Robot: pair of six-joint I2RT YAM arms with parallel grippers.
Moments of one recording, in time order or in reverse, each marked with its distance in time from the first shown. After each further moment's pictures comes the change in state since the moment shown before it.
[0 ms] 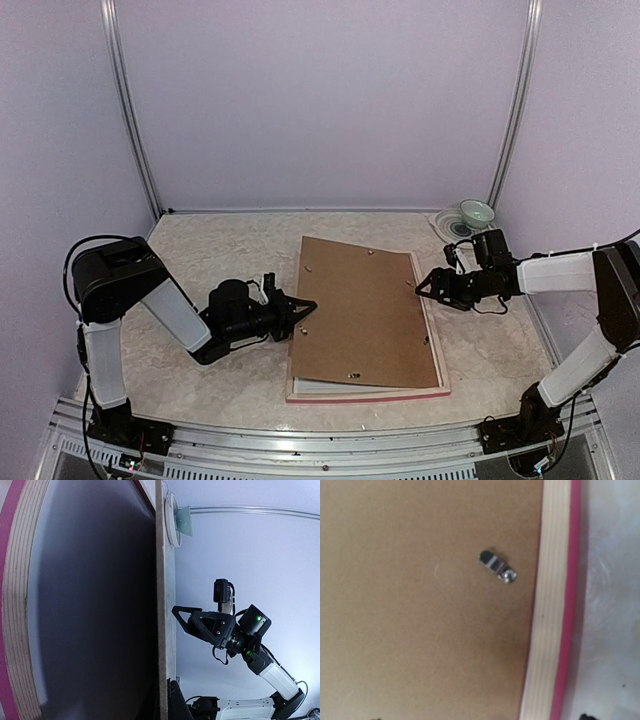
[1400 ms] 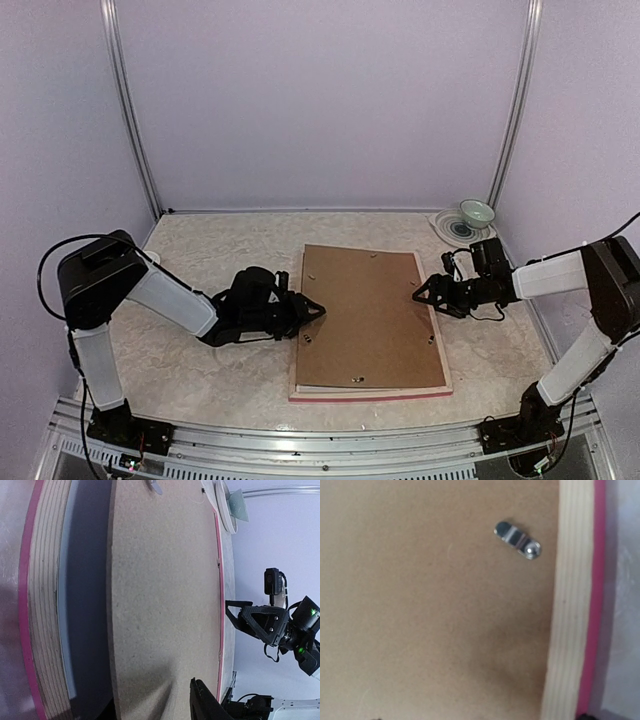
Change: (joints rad) left arm -0.040 -0.088 0.156 -0.547 -0.067 0.219; right arm -0.006 0.058 -0.053 0.111 -0.068 0.048
